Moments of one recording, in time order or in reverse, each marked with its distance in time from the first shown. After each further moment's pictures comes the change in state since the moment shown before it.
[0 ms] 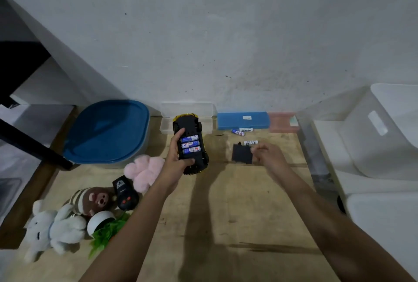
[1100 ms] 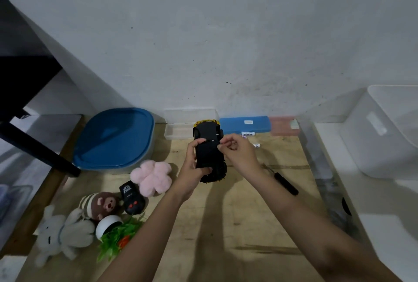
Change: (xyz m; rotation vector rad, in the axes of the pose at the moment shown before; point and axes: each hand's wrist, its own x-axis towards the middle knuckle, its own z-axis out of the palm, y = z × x) left_hand -0.017 0.001 0.022 0.078 -0.168 0.039; right_hand -0.036 -0.052 0.065 -0.006 0.003 -0.378
